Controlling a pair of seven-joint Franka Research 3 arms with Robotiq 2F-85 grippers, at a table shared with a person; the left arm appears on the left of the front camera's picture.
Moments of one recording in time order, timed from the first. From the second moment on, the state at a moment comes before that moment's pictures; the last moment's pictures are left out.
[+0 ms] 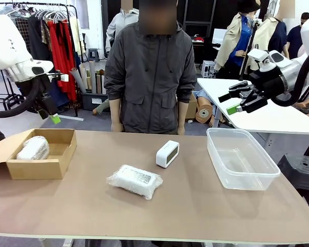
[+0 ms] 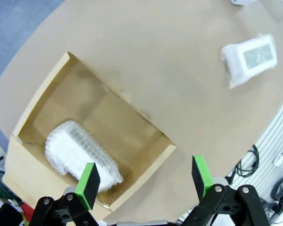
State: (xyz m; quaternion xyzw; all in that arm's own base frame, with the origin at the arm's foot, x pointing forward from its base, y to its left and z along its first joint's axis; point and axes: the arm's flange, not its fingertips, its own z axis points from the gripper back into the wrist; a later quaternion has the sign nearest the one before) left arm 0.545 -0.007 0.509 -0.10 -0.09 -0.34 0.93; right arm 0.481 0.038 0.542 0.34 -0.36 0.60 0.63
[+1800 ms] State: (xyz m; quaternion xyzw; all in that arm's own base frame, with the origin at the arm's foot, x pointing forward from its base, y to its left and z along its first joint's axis) left arm 0.536 -0.058 0.574 -0.22 -0.24 -0.70 0.64; right arm 0.481 0.038 0.542 0.34 -0.36 0.60 0.63
